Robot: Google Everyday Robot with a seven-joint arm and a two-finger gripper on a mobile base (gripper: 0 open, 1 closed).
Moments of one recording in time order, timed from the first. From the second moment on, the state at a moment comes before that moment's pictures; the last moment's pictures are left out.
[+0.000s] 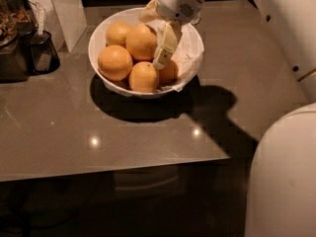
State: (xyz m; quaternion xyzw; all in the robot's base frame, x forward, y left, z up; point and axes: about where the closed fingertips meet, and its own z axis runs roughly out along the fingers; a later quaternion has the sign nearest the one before) arm 0.618 0.012 0.962 -0.75 0.58 0.18 0.27
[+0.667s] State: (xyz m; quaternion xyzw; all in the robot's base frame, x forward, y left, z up) arm 0.634 0.020 0.950 -0.75 0.57 0.19 0.27
